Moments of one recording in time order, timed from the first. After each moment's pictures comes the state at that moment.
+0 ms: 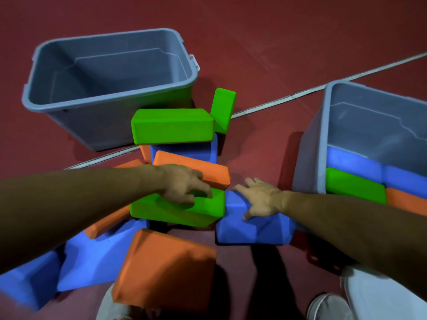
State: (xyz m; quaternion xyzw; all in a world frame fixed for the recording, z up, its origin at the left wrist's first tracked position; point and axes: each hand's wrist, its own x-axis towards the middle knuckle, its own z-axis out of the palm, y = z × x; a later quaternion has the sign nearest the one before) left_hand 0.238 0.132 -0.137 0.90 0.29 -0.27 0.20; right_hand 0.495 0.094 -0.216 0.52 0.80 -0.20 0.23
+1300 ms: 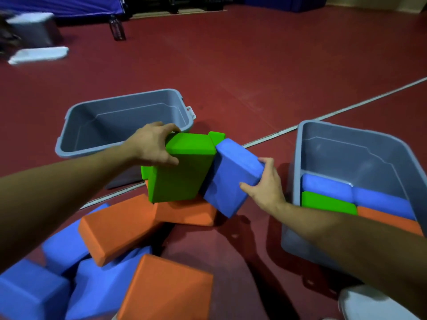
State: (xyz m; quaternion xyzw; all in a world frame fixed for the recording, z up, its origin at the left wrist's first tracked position) left_hand 0.208 0.166 0.011 0.83 0.55 0.04 0.08; right_hand 0.506 0.083 -0.123 0.67 0.59 -0.19 -0.42
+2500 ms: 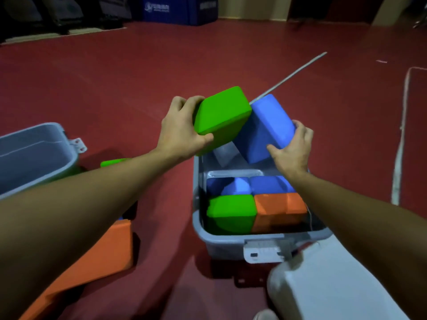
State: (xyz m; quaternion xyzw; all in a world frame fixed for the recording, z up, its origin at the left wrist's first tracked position) left_hand 0.559 0.140 0.028 0.85 0.35 0.37 0.13; right_hand 0.799 0.021 -0.047 0.77 0.37 0.09 -0.52
